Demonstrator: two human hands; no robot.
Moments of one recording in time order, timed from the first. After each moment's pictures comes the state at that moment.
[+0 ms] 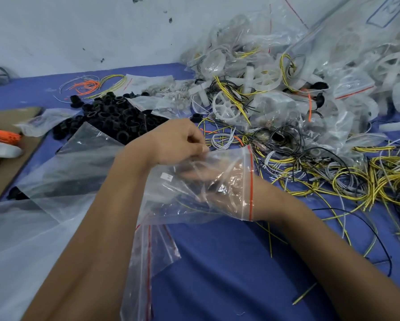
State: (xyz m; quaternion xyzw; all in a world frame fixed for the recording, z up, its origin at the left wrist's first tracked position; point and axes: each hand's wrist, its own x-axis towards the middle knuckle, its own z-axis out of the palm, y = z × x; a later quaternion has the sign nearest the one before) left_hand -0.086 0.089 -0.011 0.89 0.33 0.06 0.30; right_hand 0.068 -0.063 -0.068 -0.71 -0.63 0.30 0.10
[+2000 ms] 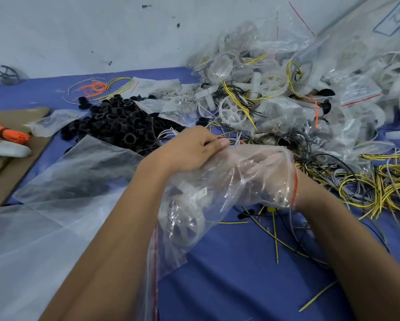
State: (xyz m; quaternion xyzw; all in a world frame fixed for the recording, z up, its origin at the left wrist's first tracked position) left_hand -0.071 0.083 -0.023 0.91 0.32 0.09 0.26; right_hand 0.103 -0.067 -0.054 -0.53 -0.62 0.41 0.42
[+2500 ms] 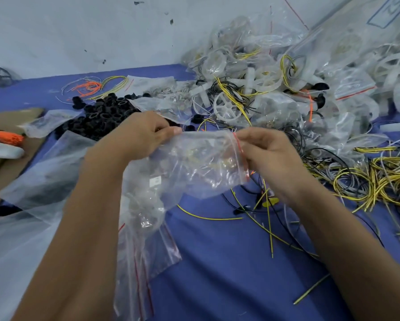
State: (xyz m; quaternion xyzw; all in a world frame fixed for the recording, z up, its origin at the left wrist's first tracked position) left_hand -0.127 0.118 -0.004 0.89 0.41 0.09 0.17; right_hand 0.081 -0.045 -0.046 -0.55 -0.47 0.37 0.58
